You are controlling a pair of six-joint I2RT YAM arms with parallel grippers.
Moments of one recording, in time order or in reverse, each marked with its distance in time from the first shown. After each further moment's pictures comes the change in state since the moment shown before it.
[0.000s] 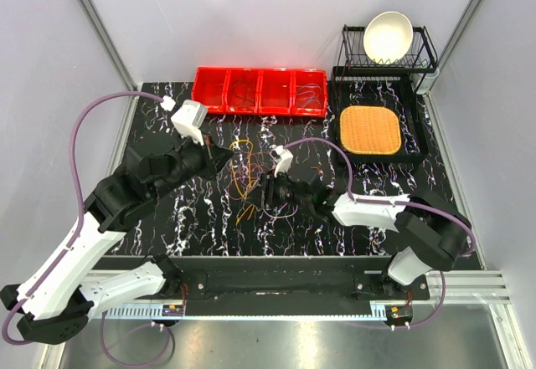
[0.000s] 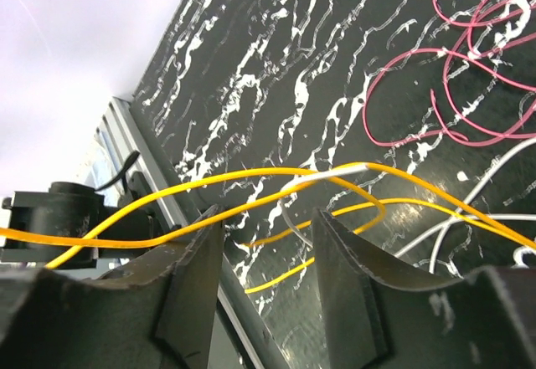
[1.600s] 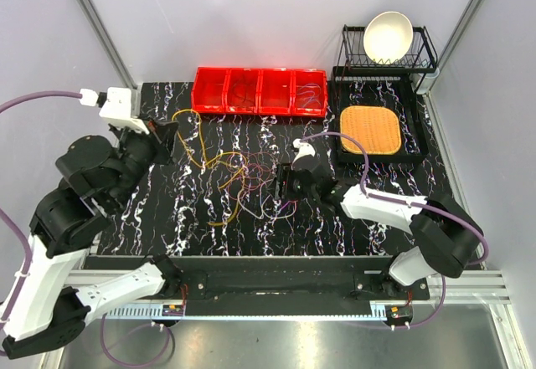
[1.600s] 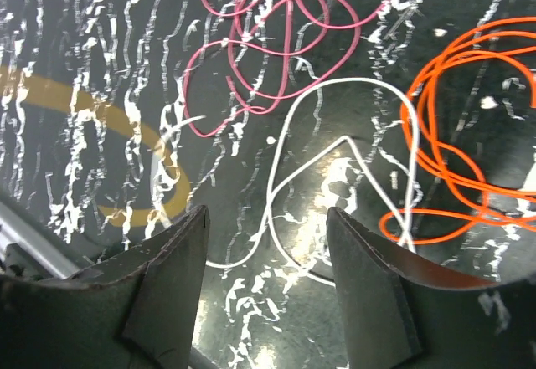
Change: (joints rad) left arm 0.000 -0.051 0.244 -0.098 -0.388 0.161; right arm -0.077 -0.064 0.056 -0.393 0.262 0.010
